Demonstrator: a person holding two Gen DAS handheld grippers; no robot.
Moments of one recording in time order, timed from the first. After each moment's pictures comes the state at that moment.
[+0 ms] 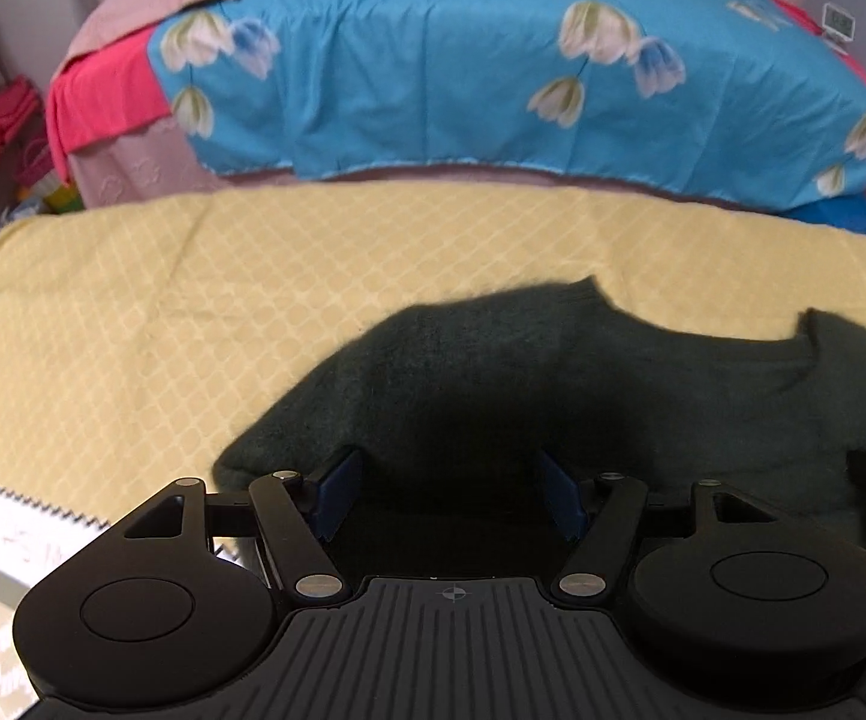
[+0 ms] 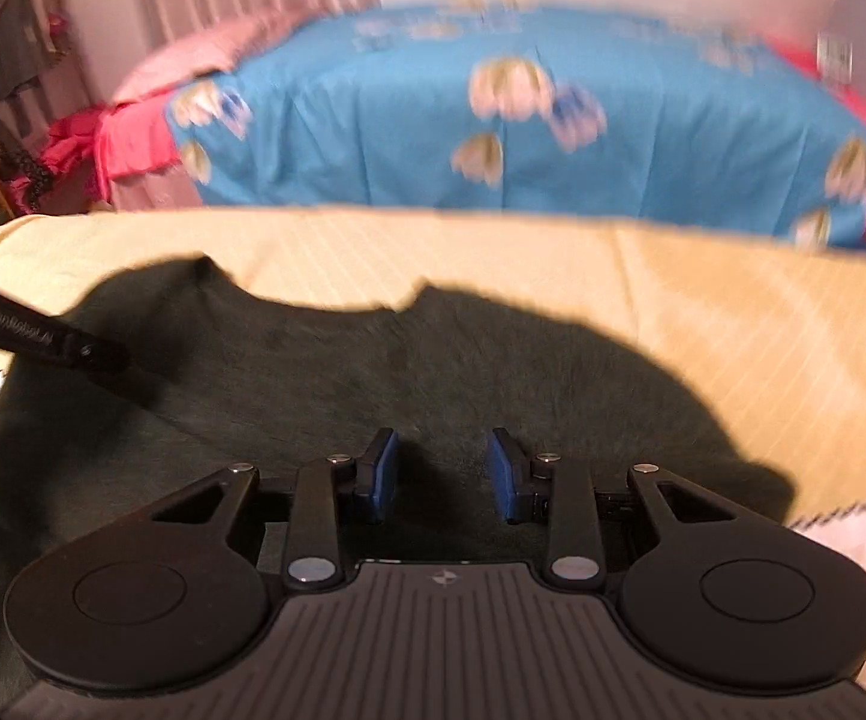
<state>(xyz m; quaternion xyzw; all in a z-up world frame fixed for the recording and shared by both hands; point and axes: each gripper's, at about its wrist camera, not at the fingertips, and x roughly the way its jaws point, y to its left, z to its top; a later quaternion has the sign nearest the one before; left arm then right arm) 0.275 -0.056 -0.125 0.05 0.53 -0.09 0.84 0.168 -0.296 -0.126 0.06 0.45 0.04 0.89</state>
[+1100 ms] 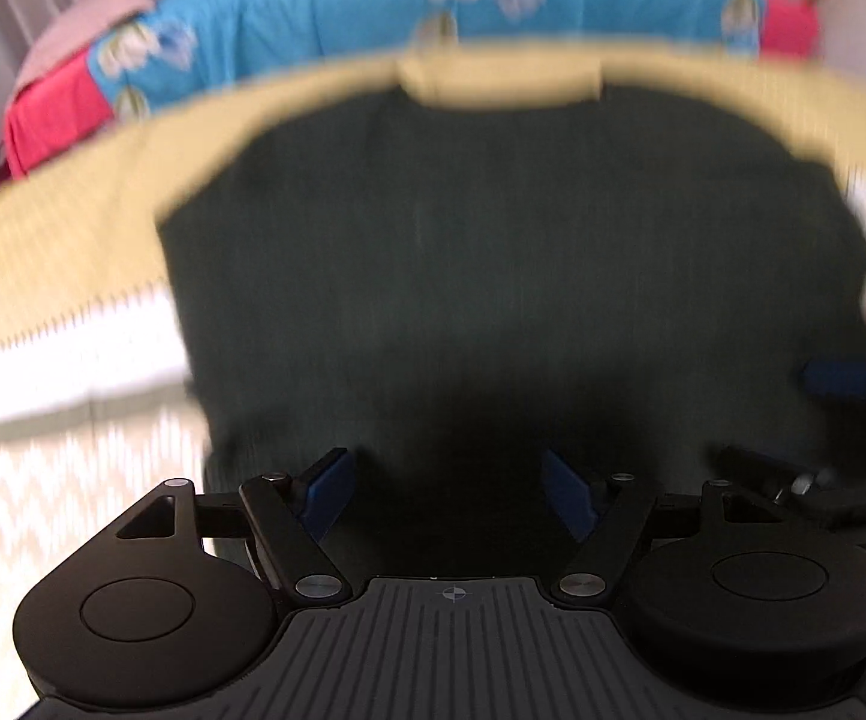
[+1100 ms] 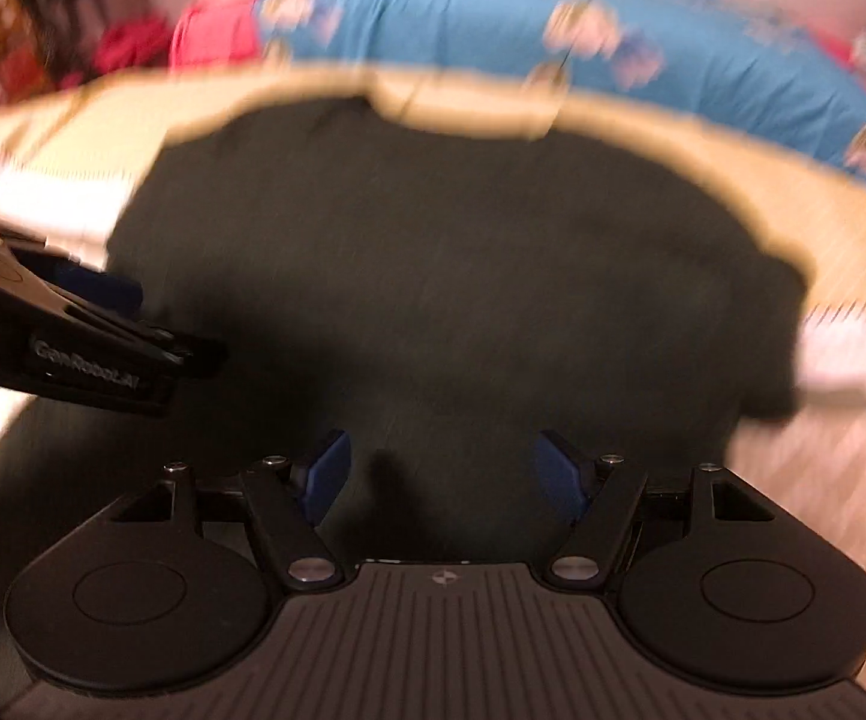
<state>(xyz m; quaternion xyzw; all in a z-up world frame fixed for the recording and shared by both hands) 0.106 -0.076 -0.131 0.14 0.55 -0.15 0.81 0.029 -0.230 -0.117 0.00 0.51 0.08 0.86</state>
